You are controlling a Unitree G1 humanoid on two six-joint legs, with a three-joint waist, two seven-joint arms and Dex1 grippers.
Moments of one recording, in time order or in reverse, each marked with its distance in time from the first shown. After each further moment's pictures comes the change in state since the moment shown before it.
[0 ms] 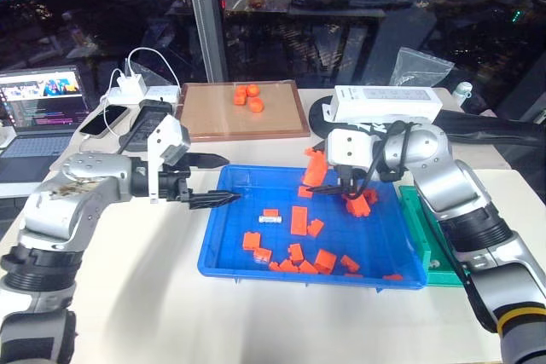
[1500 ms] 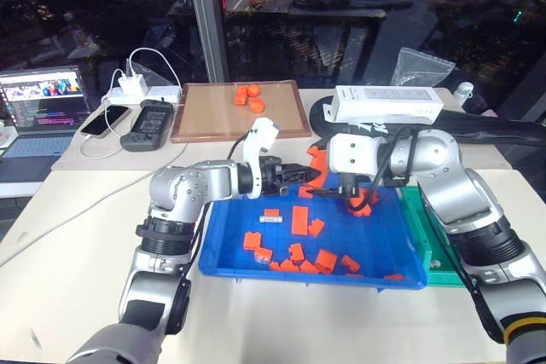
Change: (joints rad) left arm -0.199 -0.516 -0.010 0.199 -0.097 0.386 0.434; right arm 0.055 -0.031 -0.039 -0.168 0.010 0.100 -0.014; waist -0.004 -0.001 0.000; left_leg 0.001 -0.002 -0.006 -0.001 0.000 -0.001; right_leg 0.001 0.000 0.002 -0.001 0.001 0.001
